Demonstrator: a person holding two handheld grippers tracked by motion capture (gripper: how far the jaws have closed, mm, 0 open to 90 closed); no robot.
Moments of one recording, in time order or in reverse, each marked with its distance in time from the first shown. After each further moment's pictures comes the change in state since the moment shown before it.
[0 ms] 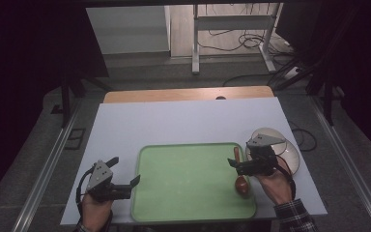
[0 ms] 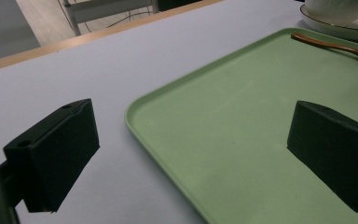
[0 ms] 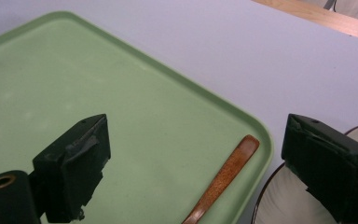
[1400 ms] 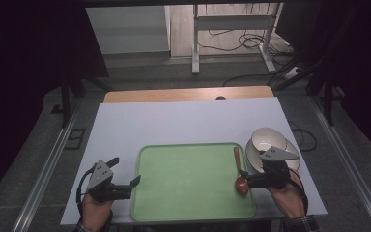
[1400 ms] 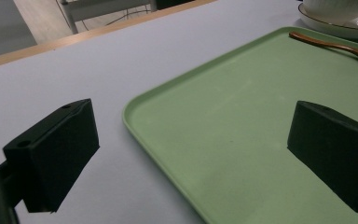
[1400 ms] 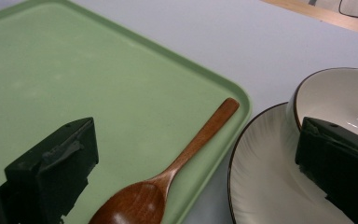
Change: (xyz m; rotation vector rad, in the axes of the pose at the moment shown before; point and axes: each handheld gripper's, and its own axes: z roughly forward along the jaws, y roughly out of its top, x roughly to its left) left arm 0.000 0.000 0.001 0.007 -0.009 -0.001; right arm -0.002 -0.038 -0.024 -0.029 -0.053 0.001
